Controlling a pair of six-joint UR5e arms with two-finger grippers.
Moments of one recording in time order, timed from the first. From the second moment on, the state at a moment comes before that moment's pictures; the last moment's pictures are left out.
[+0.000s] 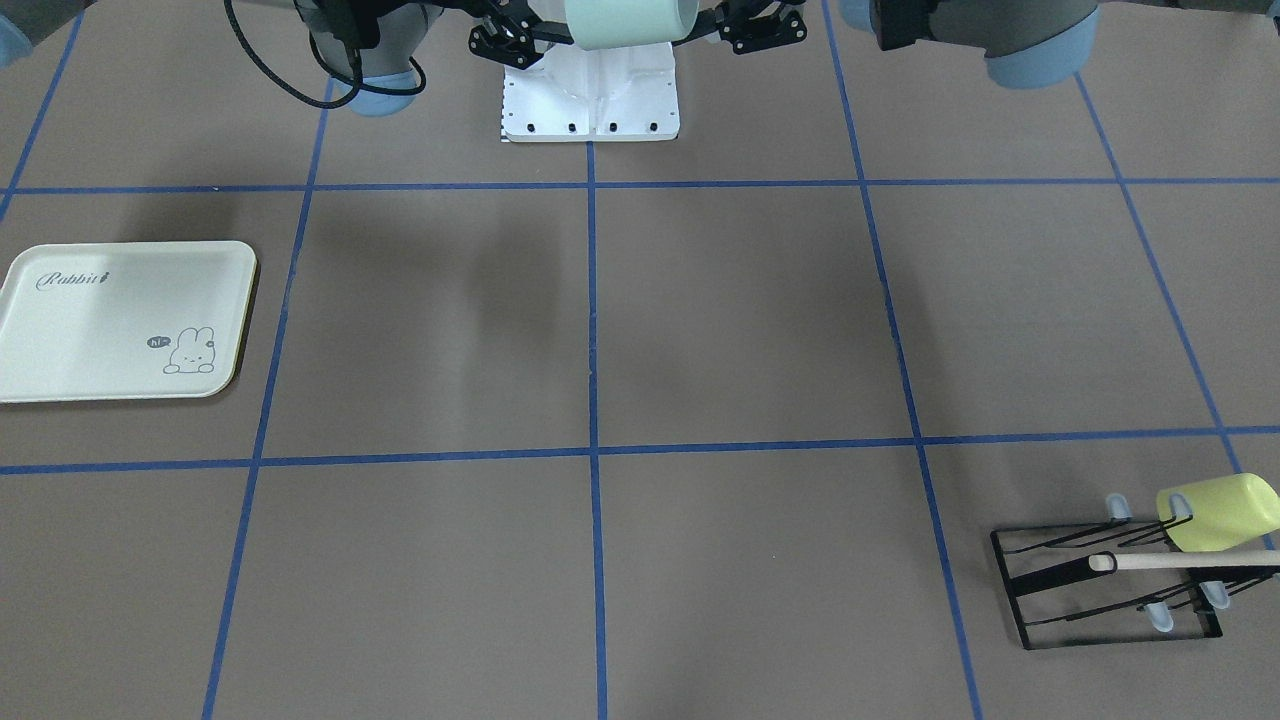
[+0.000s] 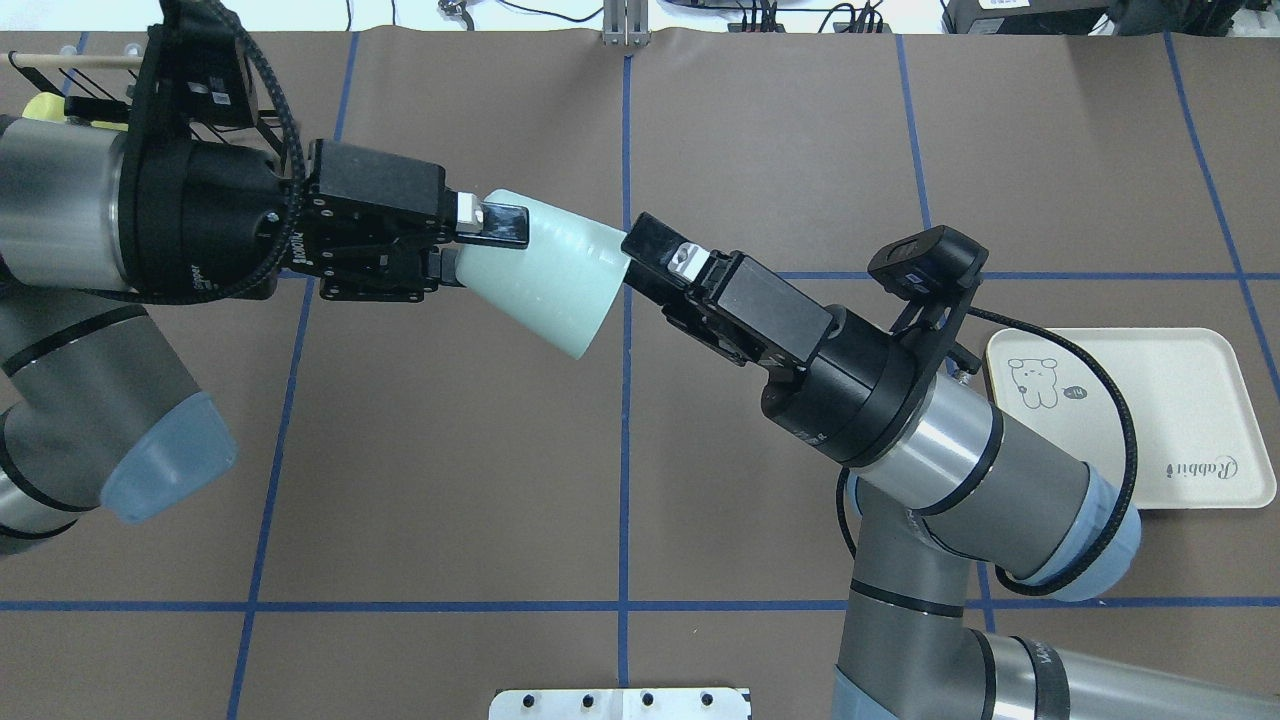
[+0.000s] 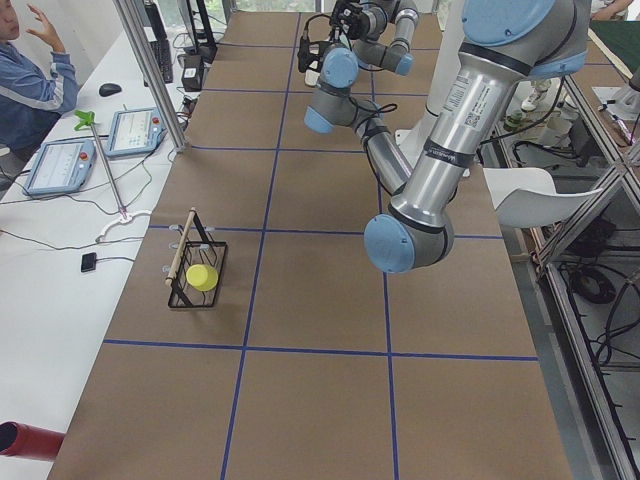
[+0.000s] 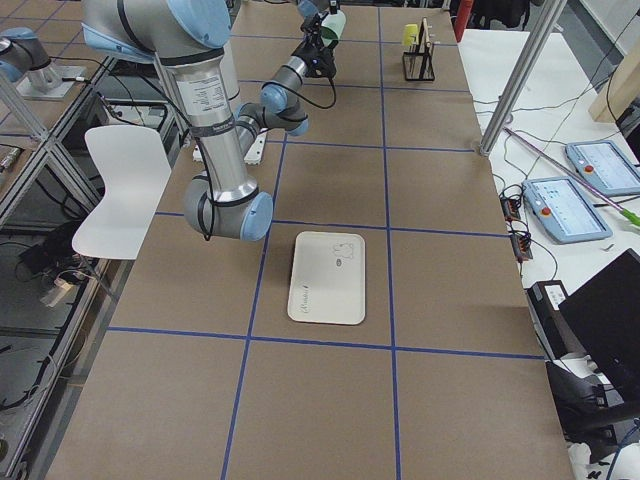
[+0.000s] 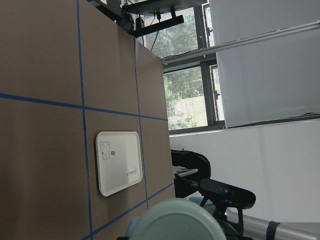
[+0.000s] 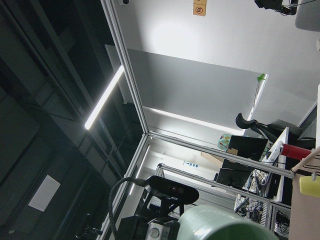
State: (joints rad) left arm -0.77 -2.04 -1.98 -2.81 -2.16 -1.83; right arm 0.32 -1.09 1.83 0.19 1.23 1.45
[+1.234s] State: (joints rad) left arm -0.76 -2.06 -1.97 -2.81 -2.16 -1.86; right arm 0.33 -1.09 1.84 0.19 1.23 1.46
